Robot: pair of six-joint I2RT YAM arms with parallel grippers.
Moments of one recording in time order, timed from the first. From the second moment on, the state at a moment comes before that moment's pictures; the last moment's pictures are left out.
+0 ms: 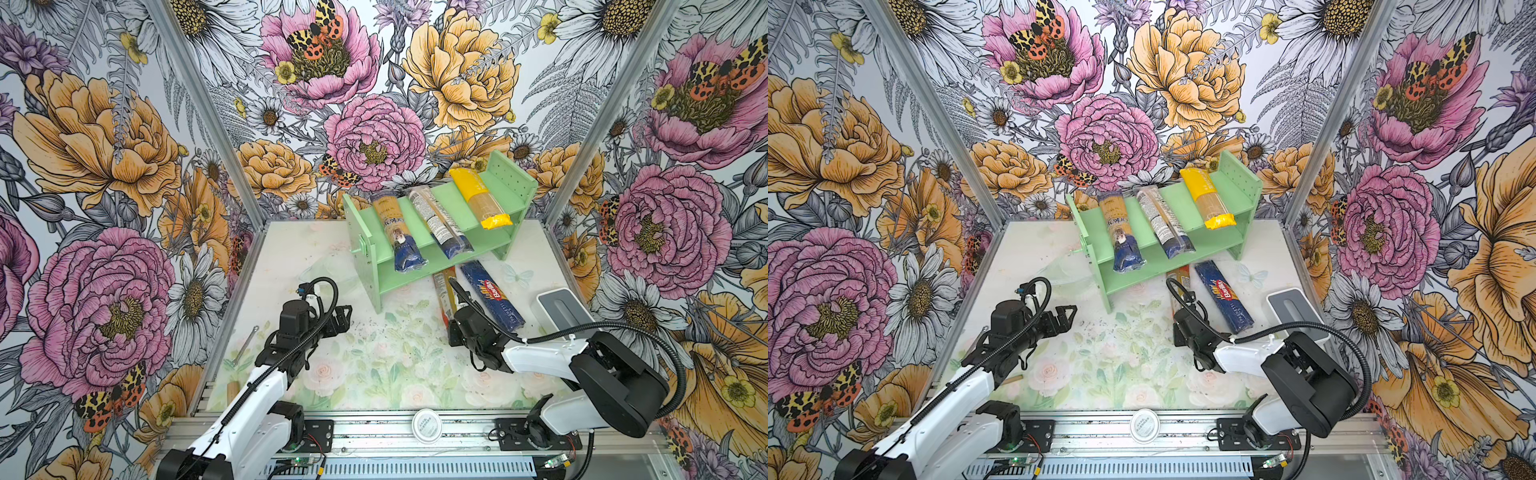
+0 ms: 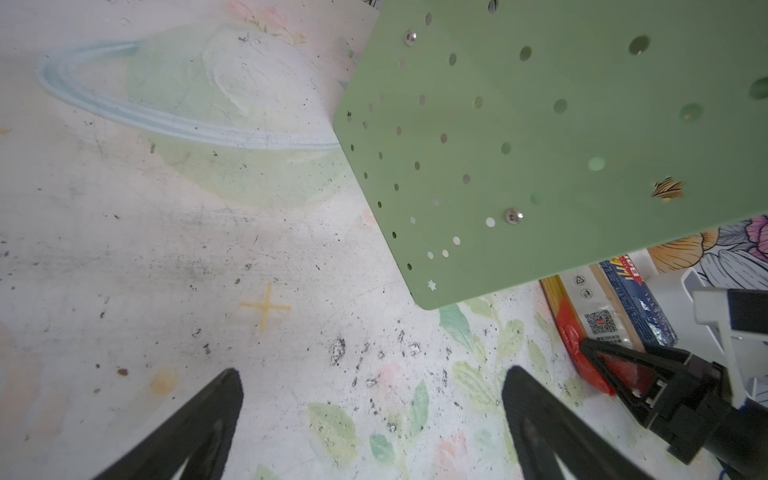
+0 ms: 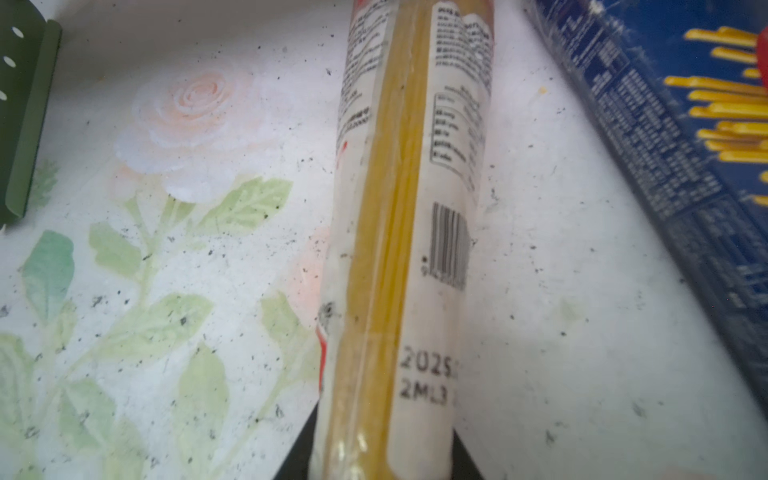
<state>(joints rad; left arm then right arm) -0.19 0.86 0.37 -0.06 0.20 -0.45 0.67 1.41 0.46 0.10 0.25 0.44</state>
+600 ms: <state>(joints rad) -0.19 0.89 0.37 -0.03 0.20 -0.45 0.59 1.13 0.50 -0.27 0.07 0.40</state>
